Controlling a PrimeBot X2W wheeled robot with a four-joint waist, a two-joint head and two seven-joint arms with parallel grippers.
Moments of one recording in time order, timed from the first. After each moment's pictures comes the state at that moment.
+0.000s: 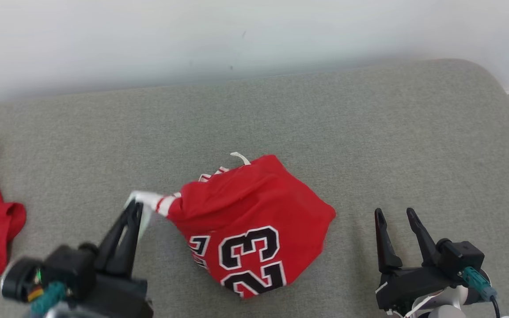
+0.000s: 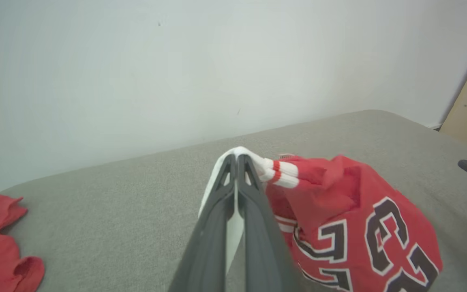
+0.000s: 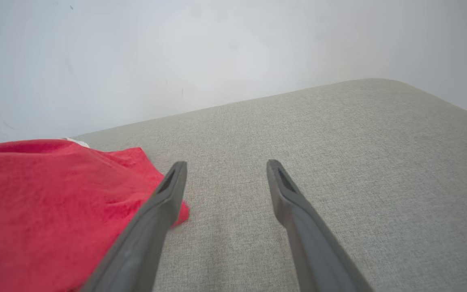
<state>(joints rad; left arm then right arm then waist) -0.14 0.53 -0.44 -0.26 -0.48 0.21 0.00 -0.15 -0.05 -0.03 0.31 0.18 0.13 -0.20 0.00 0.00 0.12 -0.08</state>
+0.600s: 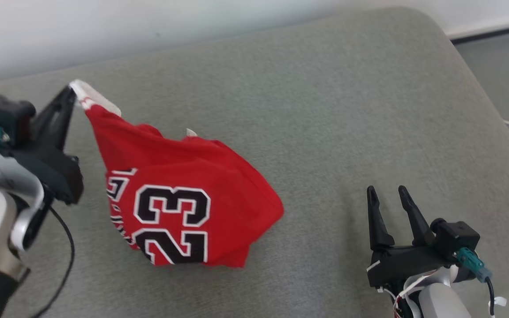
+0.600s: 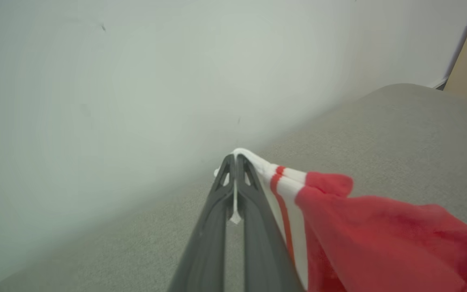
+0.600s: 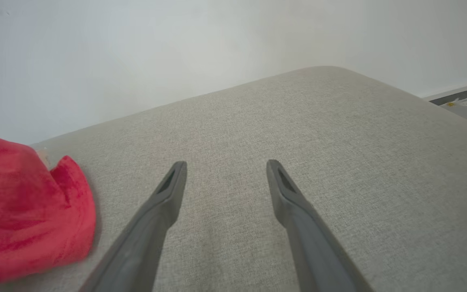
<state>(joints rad) -0.68 0.59 -0.42 0.23 -0.51 -0.05 0.08 -0.23 -0.05 0.00 0.35 0.23 0.13 -0.24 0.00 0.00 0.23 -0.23</state>
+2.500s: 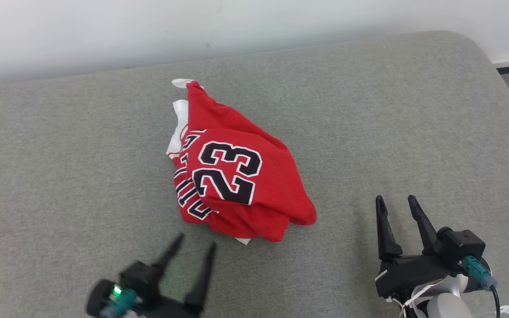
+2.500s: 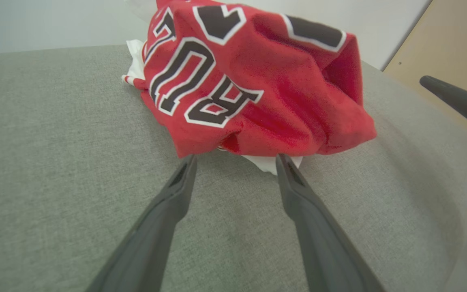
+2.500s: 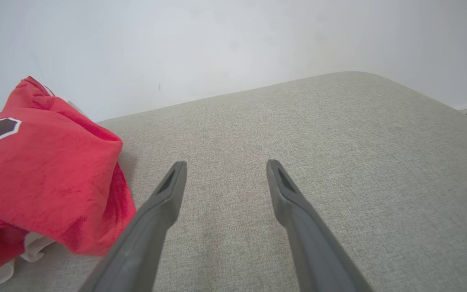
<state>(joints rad) -0.28 0.41 -0.70 0.15 -0.64 0.11 -0.17 -0.20 -0.05 -0.04 0.33 0.17 0.13 -0.22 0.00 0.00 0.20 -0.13</state>
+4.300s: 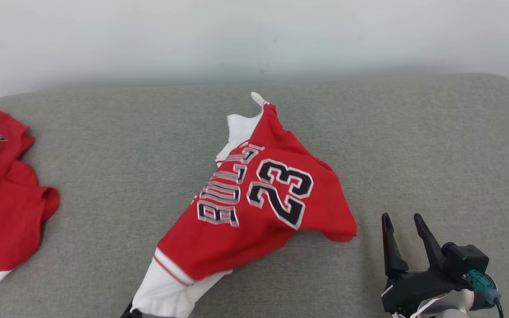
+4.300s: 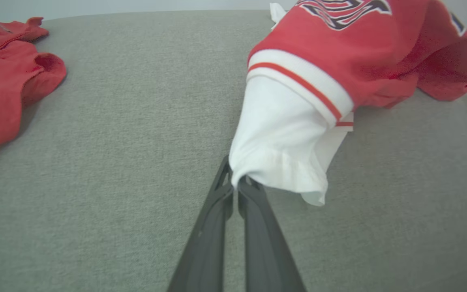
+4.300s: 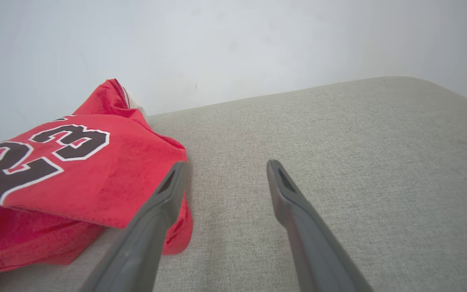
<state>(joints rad) -0.03 0.56 -0.64 -0.01 -0.67 0.31 -0.12 -0.14 -0.05 -0.06 0.32 0.17 0.13 -0.20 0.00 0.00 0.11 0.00</state>
